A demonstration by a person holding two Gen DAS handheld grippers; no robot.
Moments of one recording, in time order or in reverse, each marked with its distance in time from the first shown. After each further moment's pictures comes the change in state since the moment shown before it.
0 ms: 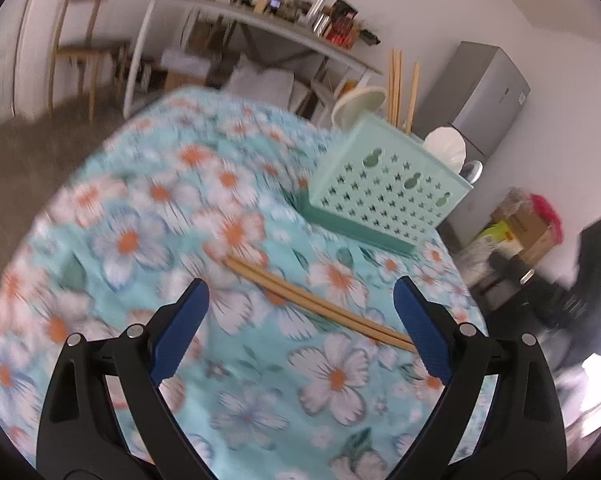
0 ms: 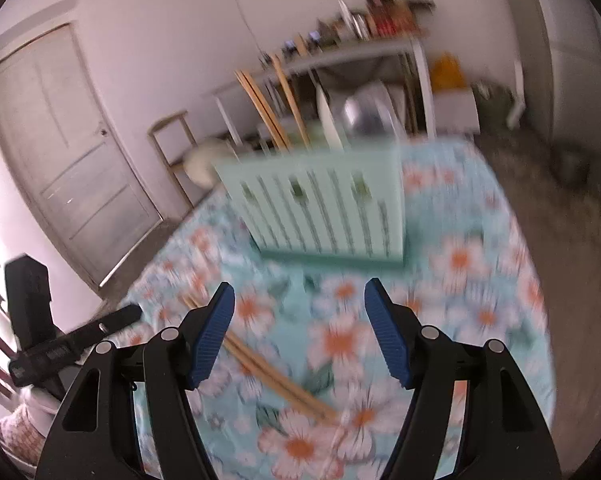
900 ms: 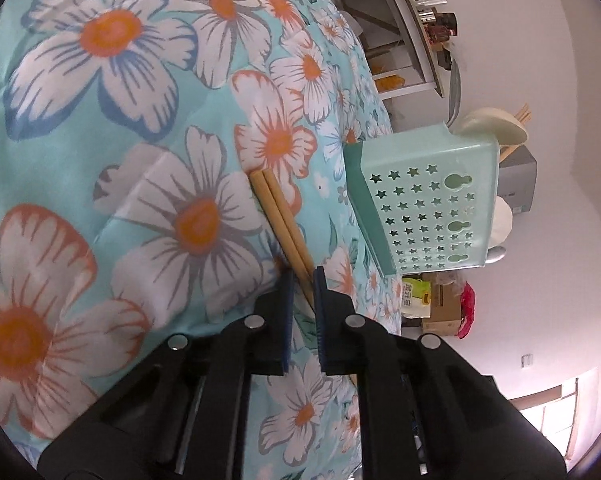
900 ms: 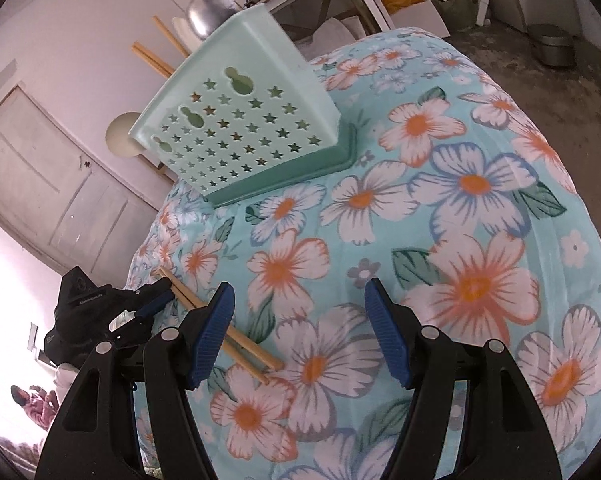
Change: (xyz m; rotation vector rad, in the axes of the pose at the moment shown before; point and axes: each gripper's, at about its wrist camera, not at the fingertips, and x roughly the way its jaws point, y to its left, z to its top) left arm 0.087 0.066 -0.019 -0.625 0.192 -0.235; right arm 0.035 -0.072 -0.049 0.277 0.125 0.079
